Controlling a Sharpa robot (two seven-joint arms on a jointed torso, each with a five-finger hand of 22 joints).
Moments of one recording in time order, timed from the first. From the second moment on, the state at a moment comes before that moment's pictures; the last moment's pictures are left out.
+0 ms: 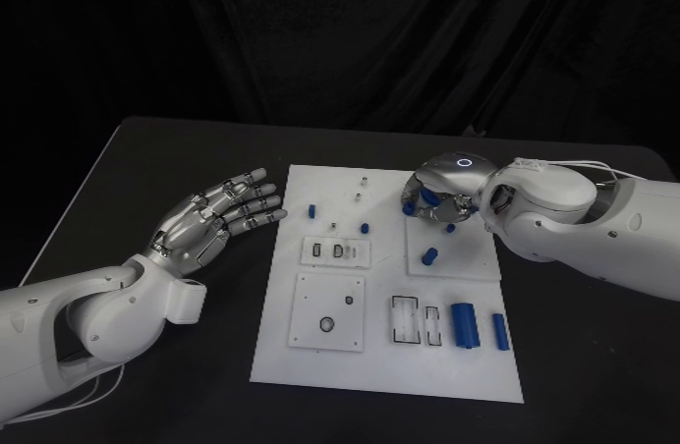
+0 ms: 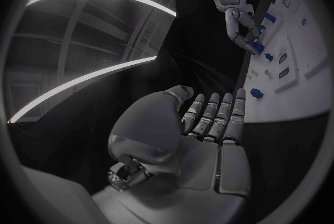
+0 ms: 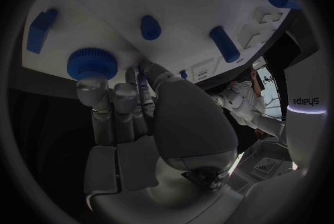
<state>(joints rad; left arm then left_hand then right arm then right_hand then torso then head) 1.25 -1.15 -0.21 1.76 0.10 0.06 0.68 1.32 0.18 0.24 0.10 0.59 0.45 0.14 0.10 0.06 0.30 0.27 0.48 0.07 0.32 0.28 0.39 0.06 0.09 0.42 0.29 0.27 0.12 1.50 -0.82 -0.24 1.57 -1.69 -0.23 -0.12 1.45 -0.04 0.24 0.07 0.25 0.99 0.12 0.16 0.17 0.97 0.10 0.35 0.09 1.37 0.02 1.26 0.75 0.13 1.26 0.12 1.22 0.92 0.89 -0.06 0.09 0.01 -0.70</state>
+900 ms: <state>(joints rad) 1.25 -1.15 -0.21 1.75 0.10 0.07 0.68 1.31 0.17 0.24 0.09 0.59 0.45 0.14 0.10 0.06 0.31 0.28 0.48 0.07 0.32 0.28 0.40 0.06 0.09 0.42 0.29 0.27 0.12 1.52 -0.73 -0.24 1.48 -1.63 -0.31 -0.11 1.41 -0.05 0.25 0.09 0.24 1.01 0.11 0.17 0.21 0.99 0.09 0.35 0.09 1.40 0.00 1.29 0.82 0.13 1.30 0.11 1.25 0.98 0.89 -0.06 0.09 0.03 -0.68</state>
